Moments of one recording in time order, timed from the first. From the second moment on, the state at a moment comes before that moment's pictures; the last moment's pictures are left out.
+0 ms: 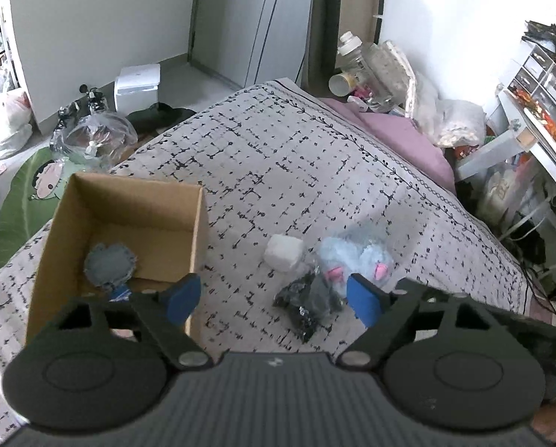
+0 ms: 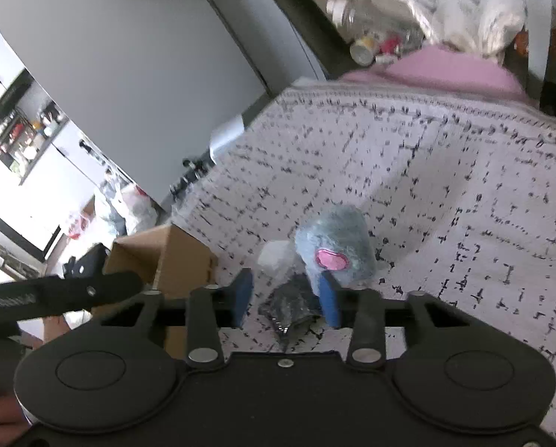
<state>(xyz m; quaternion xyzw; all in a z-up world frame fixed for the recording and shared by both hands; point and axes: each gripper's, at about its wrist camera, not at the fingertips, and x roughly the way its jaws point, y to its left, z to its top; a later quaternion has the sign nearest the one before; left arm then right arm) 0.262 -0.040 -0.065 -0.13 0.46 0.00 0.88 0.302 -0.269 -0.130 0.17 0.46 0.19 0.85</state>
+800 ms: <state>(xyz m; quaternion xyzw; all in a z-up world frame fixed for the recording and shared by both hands) 0.336 -0.072 -0.117 -0.12 0.50 -0.01 0.86 0.351 -0.282 -0.184 0.16 0.48 0.14 0.85</state>
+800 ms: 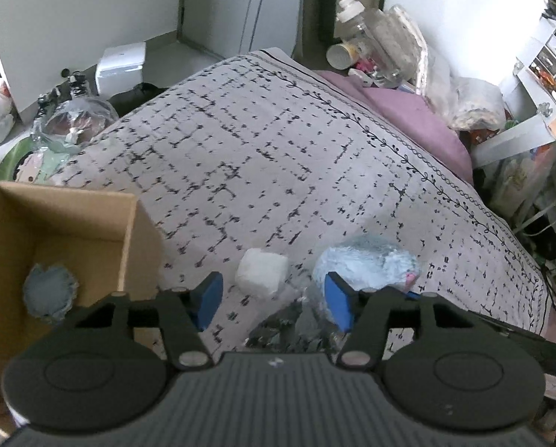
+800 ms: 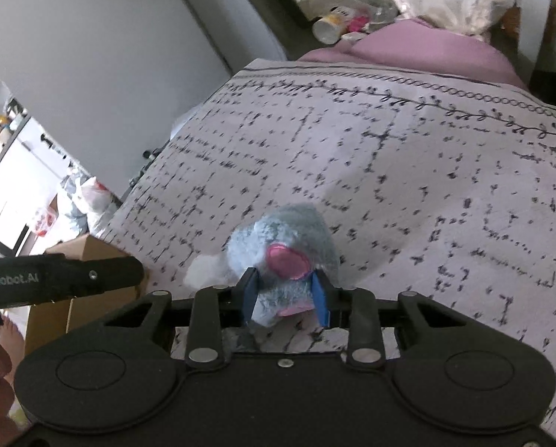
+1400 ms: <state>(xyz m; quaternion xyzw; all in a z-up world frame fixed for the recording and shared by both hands) 0.379 -0.136 -0.163 -0.14 0.52 -0.08 0.84 0.364 -0.334 -0.196 0.24 0.48 0.12 0.83</state>
